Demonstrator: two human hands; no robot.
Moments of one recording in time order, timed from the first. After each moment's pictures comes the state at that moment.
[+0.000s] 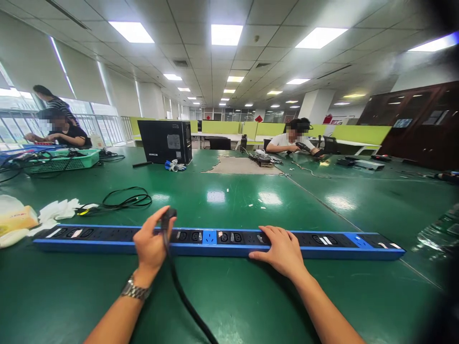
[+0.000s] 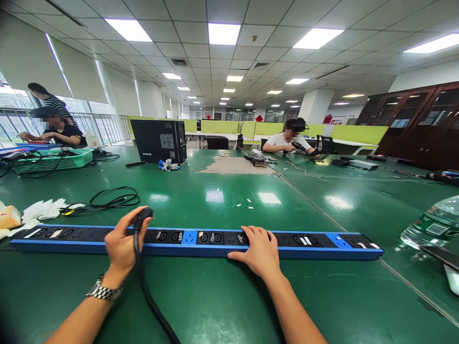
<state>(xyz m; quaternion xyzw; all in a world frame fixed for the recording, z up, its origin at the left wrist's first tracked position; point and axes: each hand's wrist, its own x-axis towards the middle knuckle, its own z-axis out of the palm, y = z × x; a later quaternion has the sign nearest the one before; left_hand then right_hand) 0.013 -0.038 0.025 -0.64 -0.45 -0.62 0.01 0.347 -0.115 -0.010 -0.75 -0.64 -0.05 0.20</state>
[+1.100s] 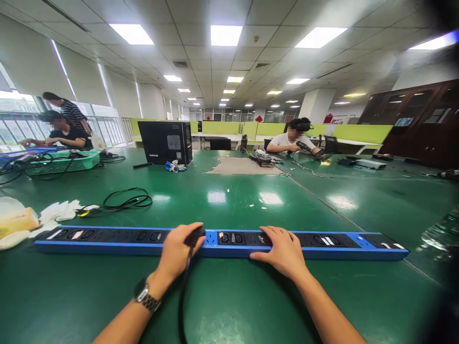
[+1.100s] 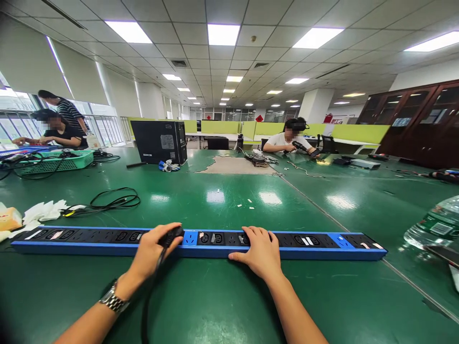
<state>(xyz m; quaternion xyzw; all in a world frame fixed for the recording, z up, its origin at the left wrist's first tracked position) 0.044 -0.048 0.013 -0.79 -0.41 -0.44 -0.12 0.346 -0.114 -0.007 -0.75 -0.63 -0.03 0.19</state>
